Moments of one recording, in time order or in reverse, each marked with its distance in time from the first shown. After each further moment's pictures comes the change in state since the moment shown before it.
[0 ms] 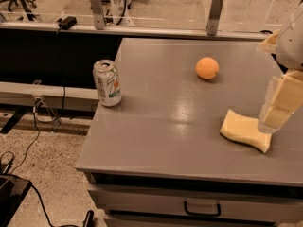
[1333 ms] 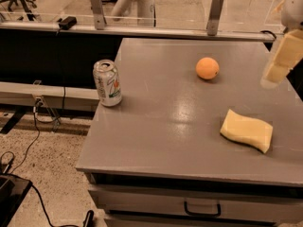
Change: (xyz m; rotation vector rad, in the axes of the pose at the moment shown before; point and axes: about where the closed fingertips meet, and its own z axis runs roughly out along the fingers) arm 0.018 -0.096 -0.004 0.085 0.022 0.059
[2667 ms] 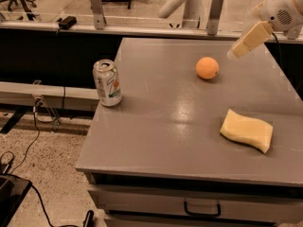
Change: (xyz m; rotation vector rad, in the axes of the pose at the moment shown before) arm -0.039 -0.109 0.075 0.014 -0.433 0.202
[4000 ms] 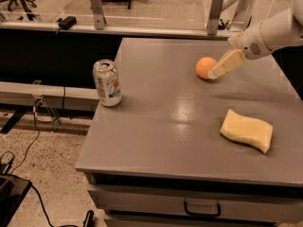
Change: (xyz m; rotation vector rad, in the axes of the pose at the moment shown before) arm 0.031 0.004 0.094 -0.061 -0.101 0.083
